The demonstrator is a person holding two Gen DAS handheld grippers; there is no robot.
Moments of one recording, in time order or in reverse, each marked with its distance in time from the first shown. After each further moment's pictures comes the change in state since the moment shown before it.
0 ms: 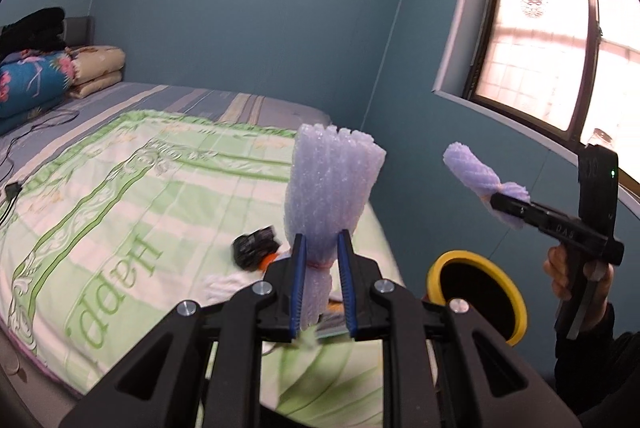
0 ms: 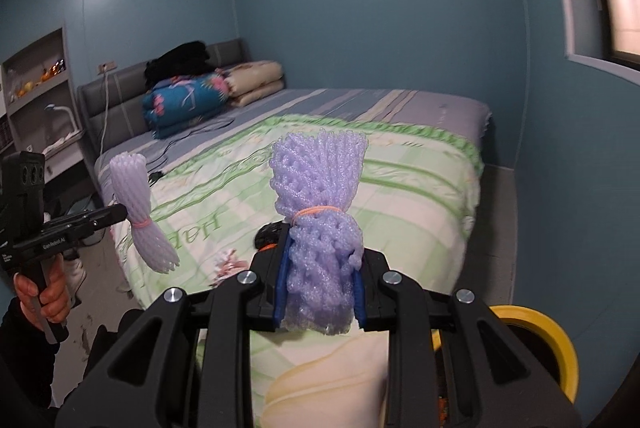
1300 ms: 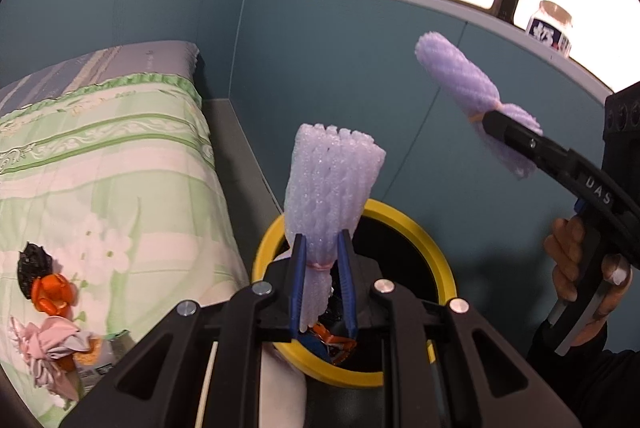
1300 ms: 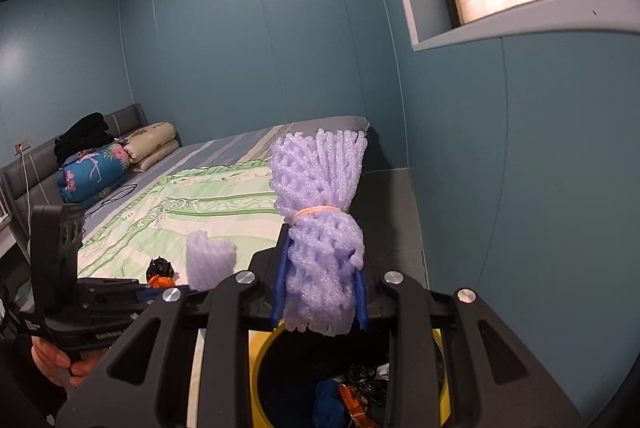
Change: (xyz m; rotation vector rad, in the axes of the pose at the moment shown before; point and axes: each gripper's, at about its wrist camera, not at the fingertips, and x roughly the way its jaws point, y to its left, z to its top) left arm 0.190 -0.232 -0.032 0.220 0.330 -0.324; right arm -0.104 -0.136 -0.058 0.241 -0.155 -0.334
